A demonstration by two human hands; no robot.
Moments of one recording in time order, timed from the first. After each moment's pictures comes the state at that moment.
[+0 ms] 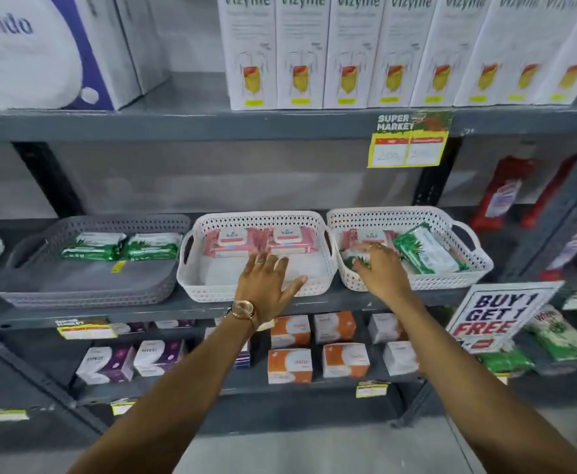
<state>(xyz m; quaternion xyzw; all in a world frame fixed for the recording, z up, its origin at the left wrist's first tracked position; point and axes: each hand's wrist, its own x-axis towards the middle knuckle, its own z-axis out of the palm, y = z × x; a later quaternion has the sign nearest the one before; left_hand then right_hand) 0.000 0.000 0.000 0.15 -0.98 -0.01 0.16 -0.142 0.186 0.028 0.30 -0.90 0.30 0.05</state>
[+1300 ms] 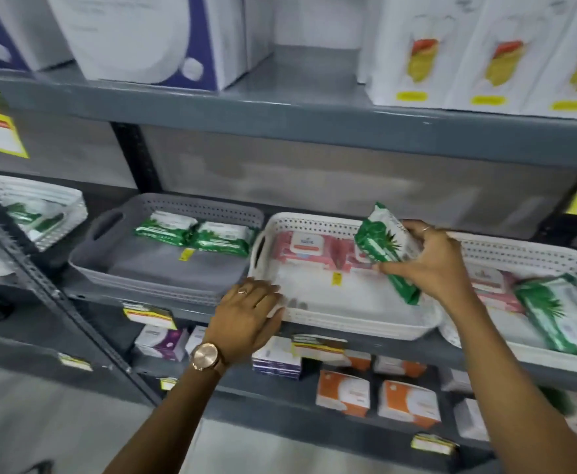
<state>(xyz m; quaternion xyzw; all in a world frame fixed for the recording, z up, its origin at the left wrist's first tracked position) 0.097 -0.120 -0.027 0.10 -0.94 0.02 0.32 -0.133 0.068 0.091 0.33 -0.85 0.40 -0.07</state>
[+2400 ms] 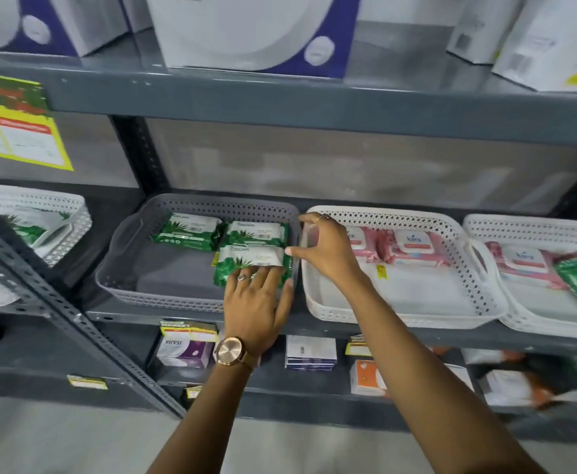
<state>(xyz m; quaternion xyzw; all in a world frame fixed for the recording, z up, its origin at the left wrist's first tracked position) 0.131 -0.196 -0.016 0.26 -0.92 -0.04 0.29 -0.021 -0.145 0.041 0.39 -0.82 0.40 -0.07</state>
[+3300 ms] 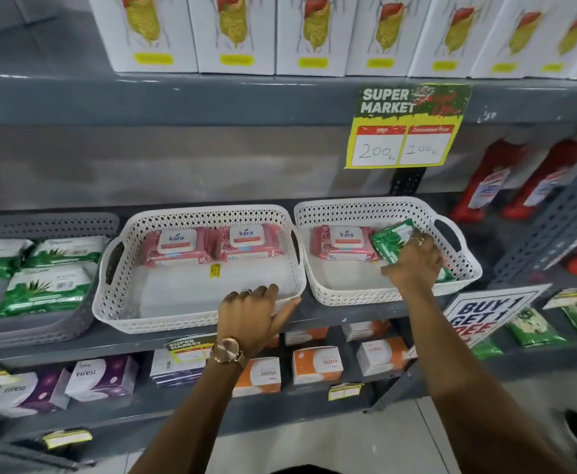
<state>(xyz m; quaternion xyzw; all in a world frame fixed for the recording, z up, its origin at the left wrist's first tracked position) -0.056 0.027 -0.032 0.13 -0.97 0.03 0.22 -0.273 0.225 -0.008 0.02 -0.99 0.16 0.04</state>
